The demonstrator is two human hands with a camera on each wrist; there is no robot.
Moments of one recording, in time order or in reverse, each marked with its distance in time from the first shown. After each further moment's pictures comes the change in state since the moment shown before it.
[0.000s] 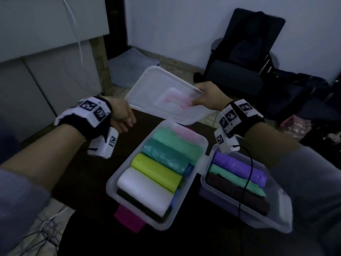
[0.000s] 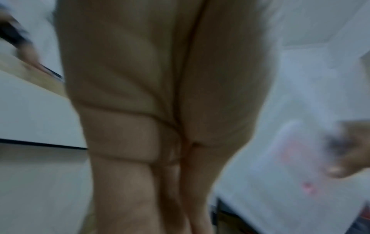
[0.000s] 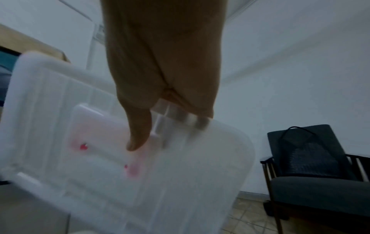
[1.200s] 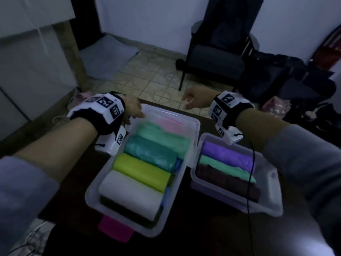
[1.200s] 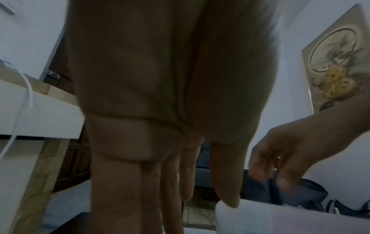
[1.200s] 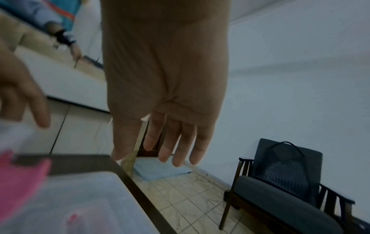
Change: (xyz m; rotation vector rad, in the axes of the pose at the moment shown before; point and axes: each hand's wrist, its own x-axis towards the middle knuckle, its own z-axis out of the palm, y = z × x) left_hand 0.041 0.051 0.046 0.409 -0.015 0.162; right_hand -0.006 0.037 0.010 -0.334 -0.312 0.248
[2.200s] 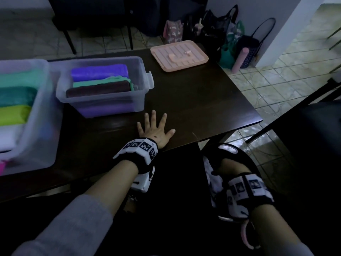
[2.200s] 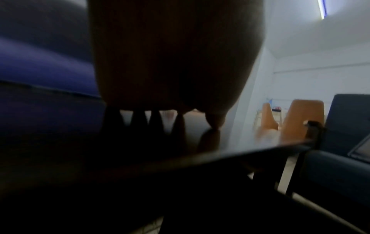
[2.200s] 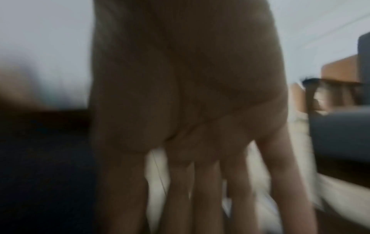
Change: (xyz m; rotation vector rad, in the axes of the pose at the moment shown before) left_hand -0.153 0.170 0.379 0.468 -0.303 0.486; right_hand -0.501 0.116 0.359 0.538 -0.676 1.370
